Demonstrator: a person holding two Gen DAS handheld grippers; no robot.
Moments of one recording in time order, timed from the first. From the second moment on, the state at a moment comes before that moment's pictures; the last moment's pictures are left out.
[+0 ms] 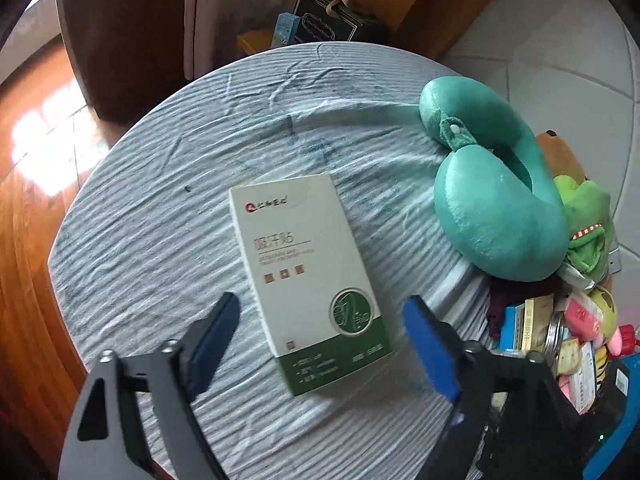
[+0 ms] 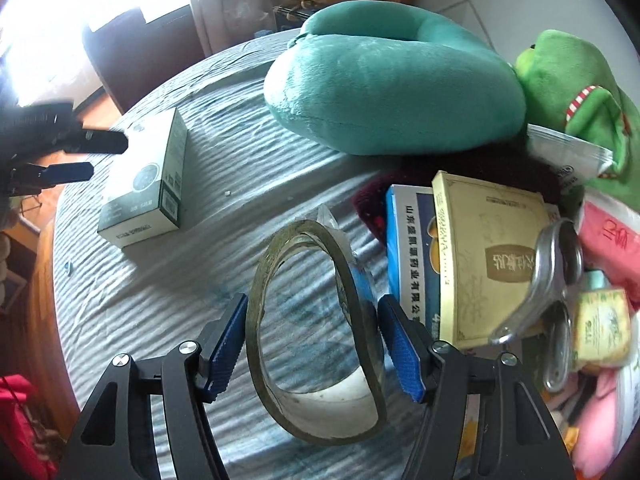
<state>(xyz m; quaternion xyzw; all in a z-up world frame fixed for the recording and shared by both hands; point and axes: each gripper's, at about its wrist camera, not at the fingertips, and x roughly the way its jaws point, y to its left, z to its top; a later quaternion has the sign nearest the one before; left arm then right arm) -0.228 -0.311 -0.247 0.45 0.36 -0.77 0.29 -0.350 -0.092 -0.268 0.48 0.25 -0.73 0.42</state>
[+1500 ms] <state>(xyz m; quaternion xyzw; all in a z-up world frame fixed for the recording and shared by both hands) -0.214 -0.238 -0.247 0.54 0.16 -0.80 0.19 -0.331 -0.035 -0.216 0.48 0.15 -0.79 0.34</state>
